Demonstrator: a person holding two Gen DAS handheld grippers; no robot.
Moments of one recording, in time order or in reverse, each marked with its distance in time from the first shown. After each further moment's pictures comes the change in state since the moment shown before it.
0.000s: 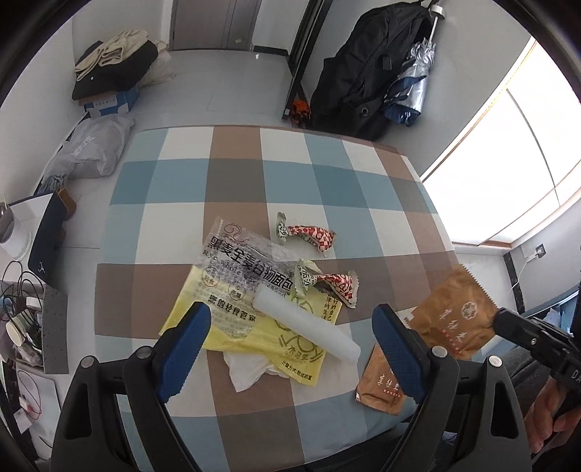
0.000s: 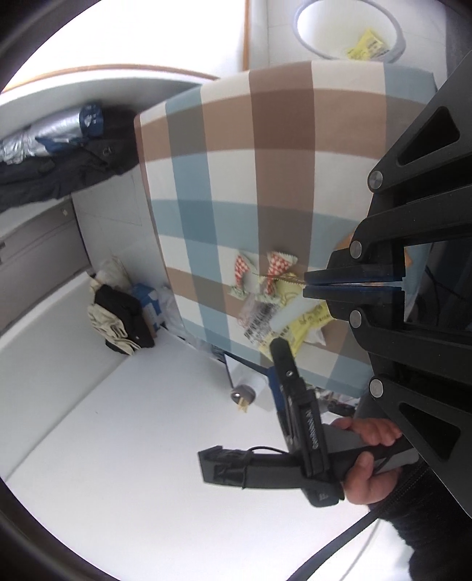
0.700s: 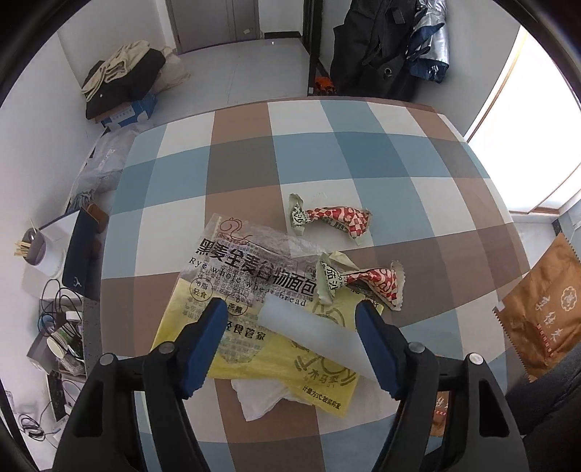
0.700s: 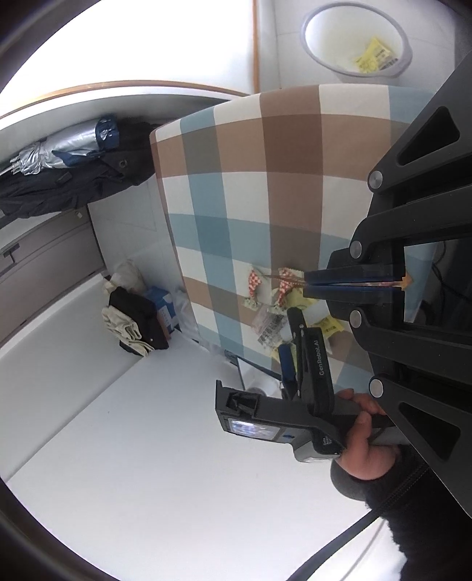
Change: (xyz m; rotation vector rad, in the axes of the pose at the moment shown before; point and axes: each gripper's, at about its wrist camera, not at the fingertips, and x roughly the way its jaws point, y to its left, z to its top) left arm 0.036 -0.018 0.000 0.102 0.059 0.235; right arm -0.017 -0.010 -0.001 -0.020 -0.046 0.004
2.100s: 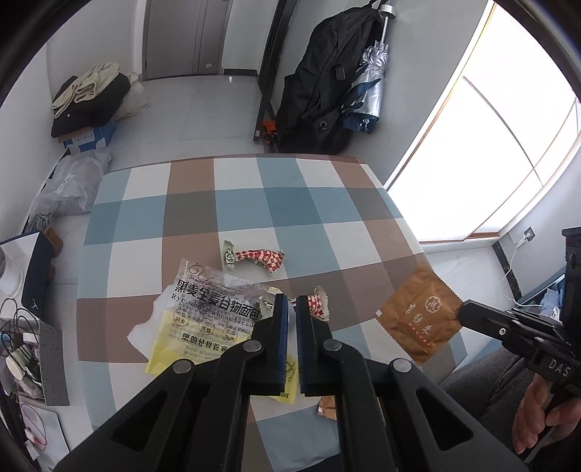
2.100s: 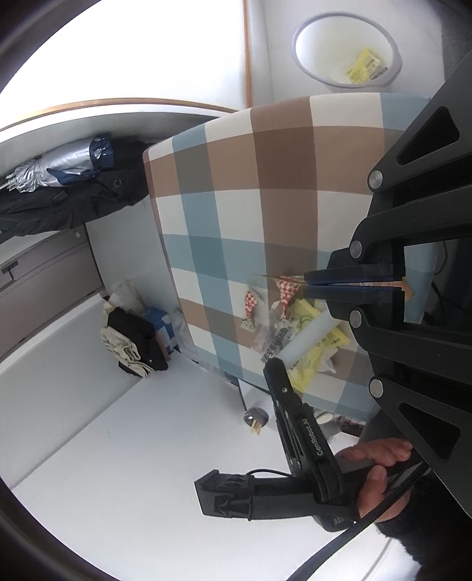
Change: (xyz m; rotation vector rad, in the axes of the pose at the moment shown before) left arm -0.058 -0.005 -0.002 -0.008 -0.169 -0.282; right arm 0.006 -0.001 -0.003 0.031 0.000 -0.092
